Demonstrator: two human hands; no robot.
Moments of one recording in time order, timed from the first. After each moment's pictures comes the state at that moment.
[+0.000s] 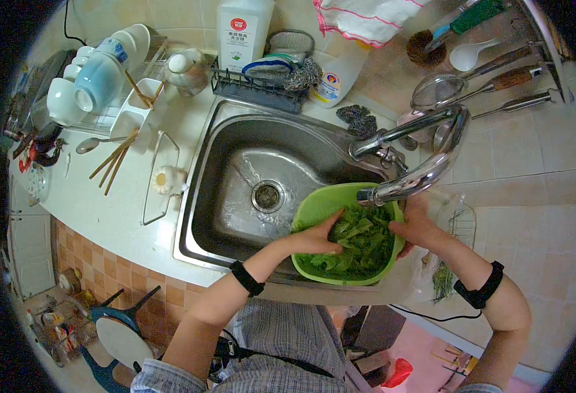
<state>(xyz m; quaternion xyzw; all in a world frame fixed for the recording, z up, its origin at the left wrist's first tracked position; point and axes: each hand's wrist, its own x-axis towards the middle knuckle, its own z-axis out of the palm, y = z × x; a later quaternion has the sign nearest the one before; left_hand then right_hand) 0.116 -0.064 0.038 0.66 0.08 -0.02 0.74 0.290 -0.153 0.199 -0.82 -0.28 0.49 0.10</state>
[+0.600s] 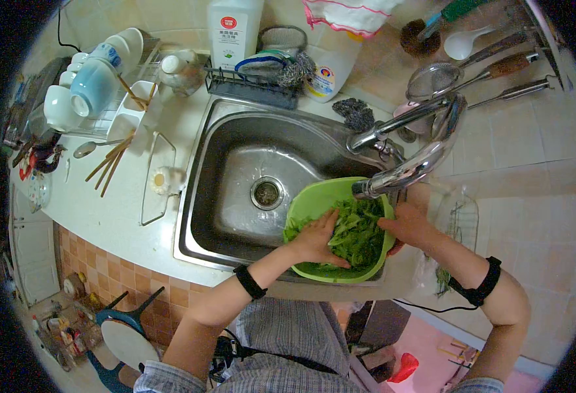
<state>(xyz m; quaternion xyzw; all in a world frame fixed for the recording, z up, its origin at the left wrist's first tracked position) 0.108 -0.086 0.045 0.84 0.14 -0.04 0.52 0.275 -0.149 0.197 -0.82 -0.24 0.51 0.09</state>
